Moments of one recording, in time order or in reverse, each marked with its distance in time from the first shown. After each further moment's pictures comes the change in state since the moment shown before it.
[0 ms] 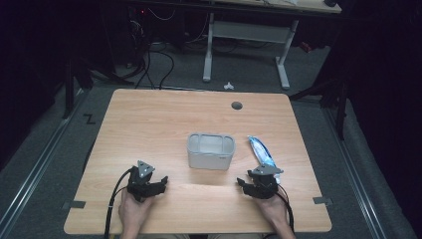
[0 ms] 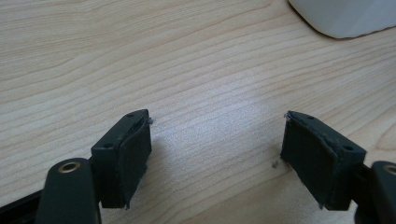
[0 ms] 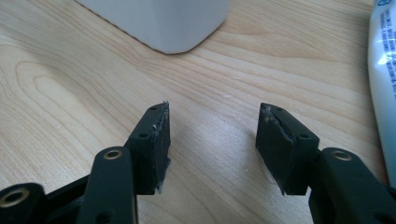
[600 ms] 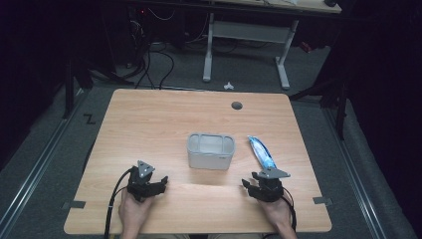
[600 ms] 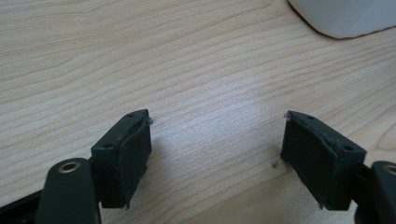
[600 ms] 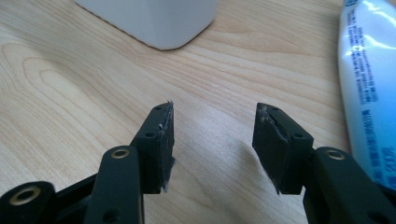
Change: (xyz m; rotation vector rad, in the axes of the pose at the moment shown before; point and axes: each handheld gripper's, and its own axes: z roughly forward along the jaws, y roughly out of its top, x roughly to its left) left arm 0.000 0.000 0.000 0.000 0.000 0.000; right arm -0.003 -0.009 -0.017 -0.030 -0.016 0.006
